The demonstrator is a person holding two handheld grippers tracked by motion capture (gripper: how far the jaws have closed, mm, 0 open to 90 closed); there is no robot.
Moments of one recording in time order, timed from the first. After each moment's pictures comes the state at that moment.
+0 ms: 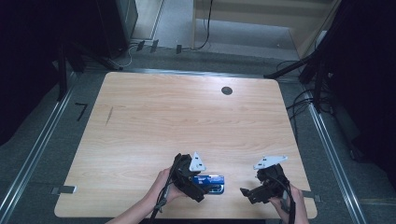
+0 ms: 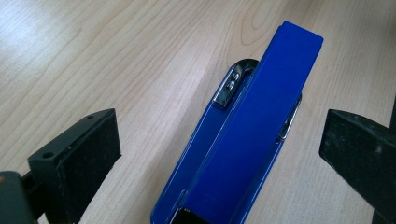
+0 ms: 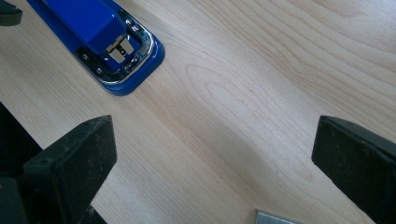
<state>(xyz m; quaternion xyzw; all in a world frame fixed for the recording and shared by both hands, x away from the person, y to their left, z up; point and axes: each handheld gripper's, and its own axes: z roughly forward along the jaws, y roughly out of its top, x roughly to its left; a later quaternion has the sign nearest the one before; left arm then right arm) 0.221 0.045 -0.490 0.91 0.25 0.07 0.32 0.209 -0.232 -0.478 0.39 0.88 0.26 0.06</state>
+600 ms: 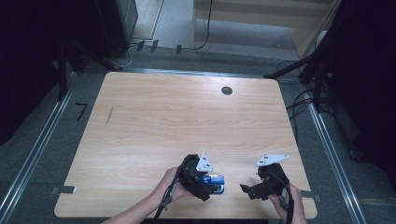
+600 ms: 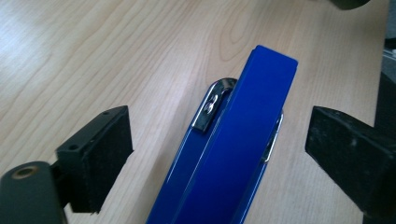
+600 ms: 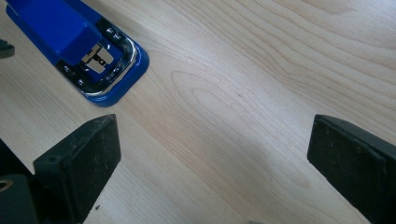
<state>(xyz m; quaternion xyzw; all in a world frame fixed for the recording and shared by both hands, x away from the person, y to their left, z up) 0.225 0.025 -0.490 0.92 0.22 0.06 0.32 0.216 -0.235 -0.488 0.42 0.86 0.28 0.06</state>
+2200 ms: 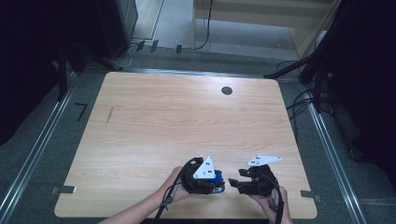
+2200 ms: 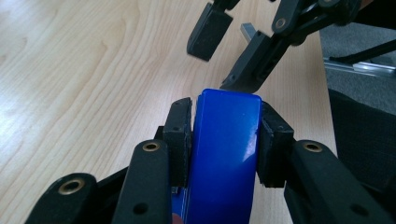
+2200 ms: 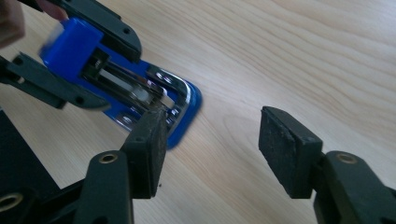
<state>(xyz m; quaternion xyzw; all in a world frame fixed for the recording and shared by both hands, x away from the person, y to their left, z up) 0.217 0.024 -0.486 0.90 0.12 0.06 0.42 0.213 -0.205 -0.491 0.42 0.83 0.35 0.03</state>
